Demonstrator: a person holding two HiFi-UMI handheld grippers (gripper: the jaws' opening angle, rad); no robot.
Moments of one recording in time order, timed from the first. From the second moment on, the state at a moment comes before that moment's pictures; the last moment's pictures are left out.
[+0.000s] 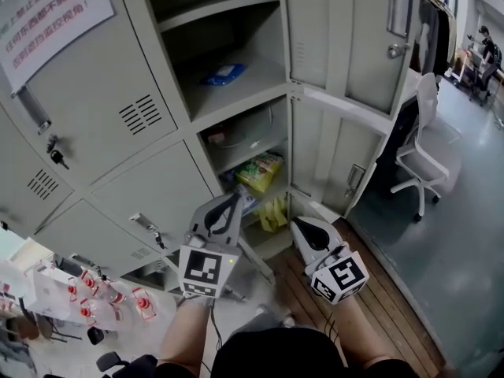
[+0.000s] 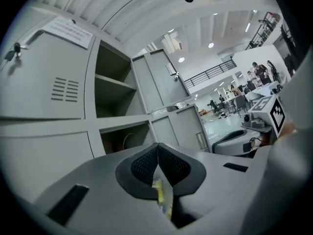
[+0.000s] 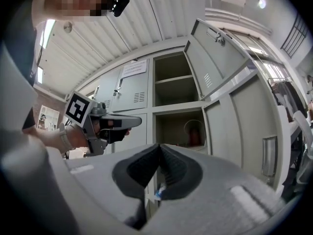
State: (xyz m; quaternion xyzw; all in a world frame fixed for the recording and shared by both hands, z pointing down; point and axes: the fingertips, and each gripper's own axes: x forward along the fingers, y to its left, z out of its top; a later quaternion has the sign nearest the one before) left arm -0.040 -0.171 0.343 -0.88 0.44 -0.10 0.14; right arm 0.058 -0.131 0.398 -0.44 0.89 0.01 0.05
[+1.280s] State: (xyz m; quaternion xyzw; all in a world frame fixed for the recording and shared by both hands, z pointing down) left arm 0.024 -0.367 0.192 -0.80 0.37 -0.37 0.30; right arm 0.058 -0.186 0.332 -0.43 0.89 0.06 0.11
